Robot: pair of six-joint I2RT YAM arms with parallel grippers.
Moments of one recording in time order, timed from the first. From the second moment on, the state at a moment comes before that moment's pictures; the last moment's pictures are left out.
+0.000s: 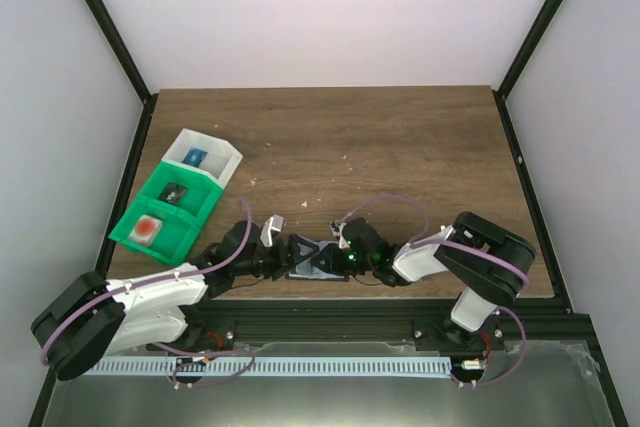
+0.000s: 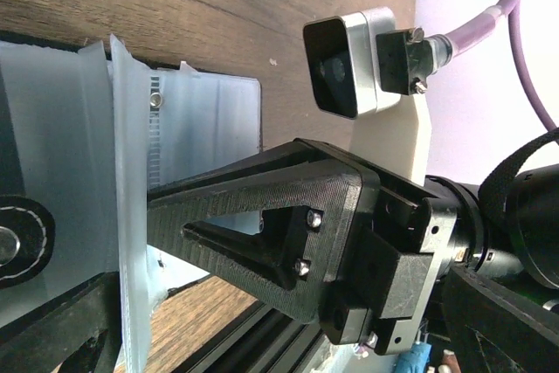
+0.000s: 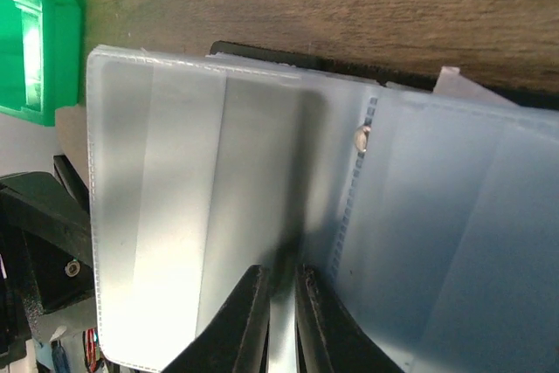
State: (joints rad) left arm -0.81 1.10 0.24 0.34 0.39 -1.21; right arm 0.94 1.64 0.45 0.53 -0.33 1.03
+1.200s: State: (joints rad) left arm -0.84 1.16 0.28 0.38 0.41 -1.21; right arm 0.96 1.54 0.36 0.60 -0.34 1.03
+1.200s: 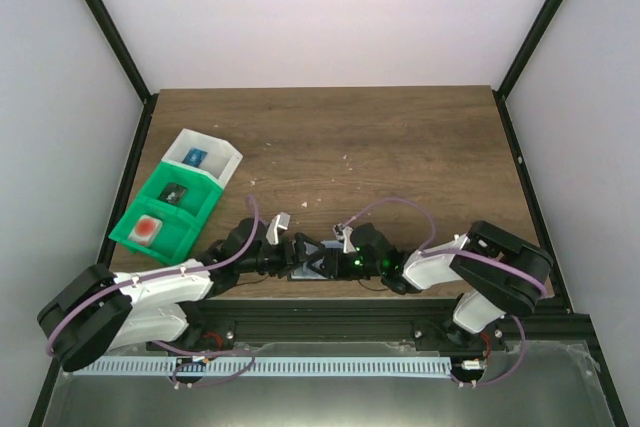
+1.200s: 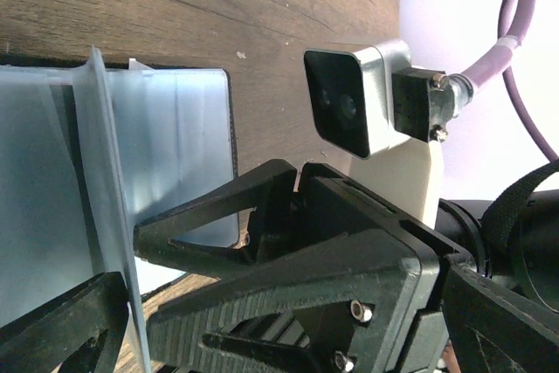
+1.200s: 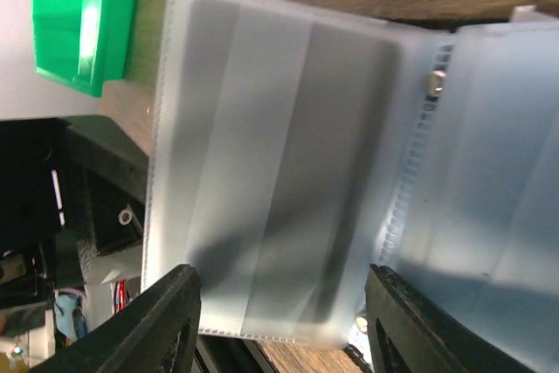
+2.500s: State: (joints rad) left arm -0.84 1.14 0.29 0.33 0.36 -1.20; right arm 0.98 1.58 0.38 0.63 -0.37 1.05
